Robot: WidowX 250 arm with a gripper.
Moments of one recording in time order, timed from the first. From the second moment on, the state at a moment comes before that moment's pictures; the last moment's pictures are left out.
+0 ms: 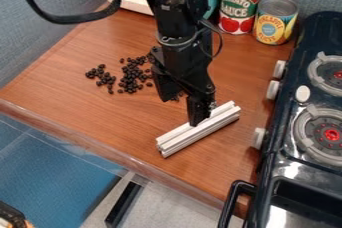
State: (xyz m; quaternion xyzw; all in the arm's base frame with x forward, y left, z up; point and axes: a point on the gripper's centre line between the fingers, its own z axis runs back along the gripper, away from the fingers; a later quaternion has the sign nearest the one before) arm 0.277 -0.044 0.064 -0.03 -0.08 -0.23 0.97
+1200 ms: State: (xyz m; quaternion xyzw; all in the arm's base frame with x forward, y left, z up) arm 0.284 -0.061 0.015 0.00 -0.07 -0.28 0.96
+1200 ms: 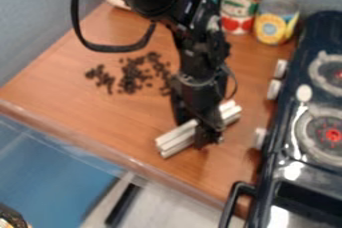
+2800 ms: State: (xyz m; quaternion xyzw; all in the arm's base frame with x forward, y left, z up) arm 0.330 0.038 0.012 -0.03 -0.07 -0.27 0.96
